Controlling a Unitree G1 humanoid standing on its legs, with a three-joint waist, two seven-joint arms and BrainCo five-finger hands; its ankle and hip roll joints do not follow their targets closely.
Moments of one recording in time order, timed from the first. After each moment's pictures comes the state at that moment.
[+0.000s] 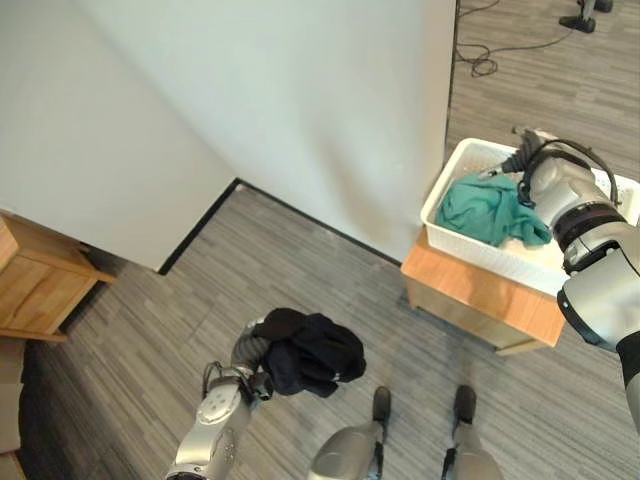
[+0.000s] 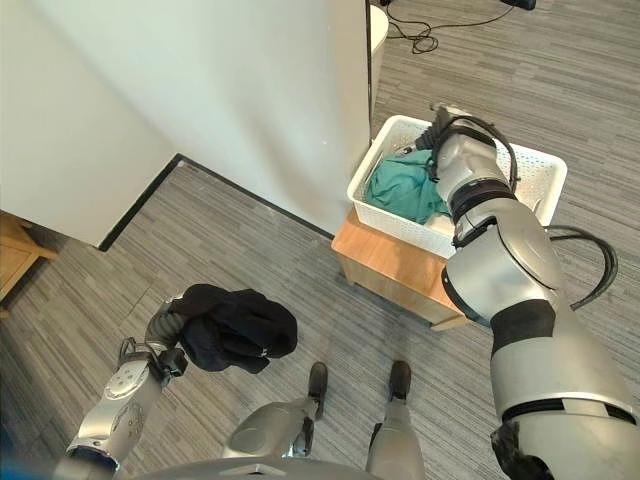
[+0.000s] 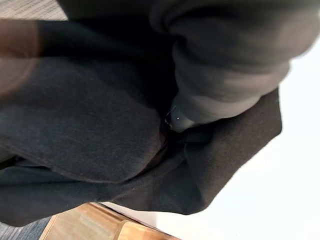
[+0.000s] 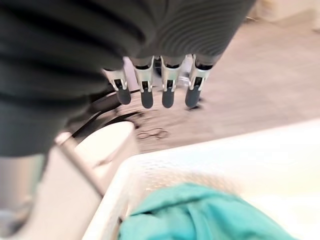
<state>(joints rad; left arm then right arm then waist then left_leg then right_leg) 0.06 0.40 -0.15 0.25 -0.59 -0.08 0.06 -1.39 -0.50 0.84 1.31 -0.26 0.12 -0.03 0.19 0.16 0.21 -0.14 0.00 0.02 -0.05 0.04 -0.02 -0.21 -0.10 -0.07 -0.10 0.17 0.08</state>
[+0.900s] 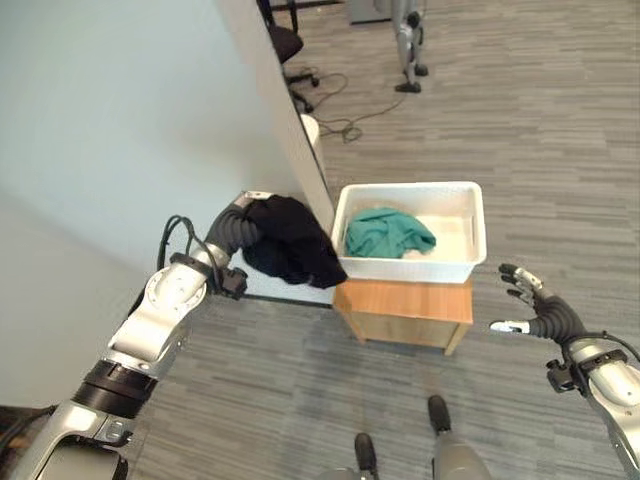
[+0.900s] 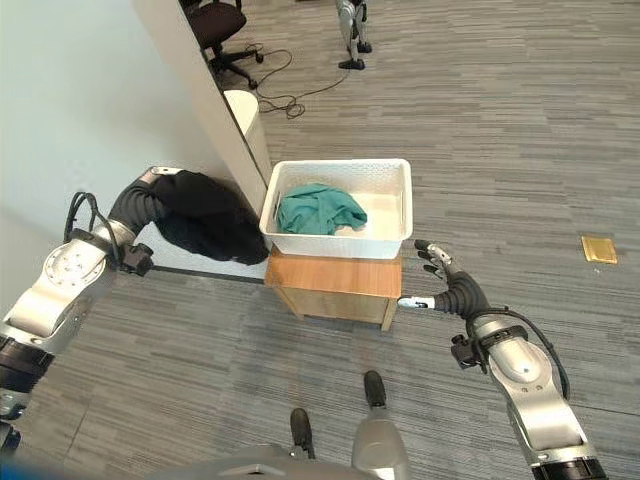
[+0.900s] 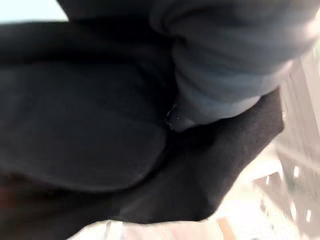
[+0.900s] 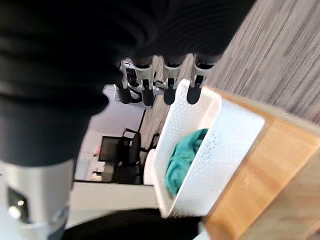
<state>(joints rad) -0.44 0.91 -0.36 0.03 -0.55 -0.08 -0.10 0.20 -0.67 -0.05 -0.20 0.29 -0.01 0.20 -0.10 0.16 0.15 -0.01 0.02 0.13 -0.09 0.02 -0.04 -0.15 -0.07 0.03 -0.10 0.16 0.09</state>
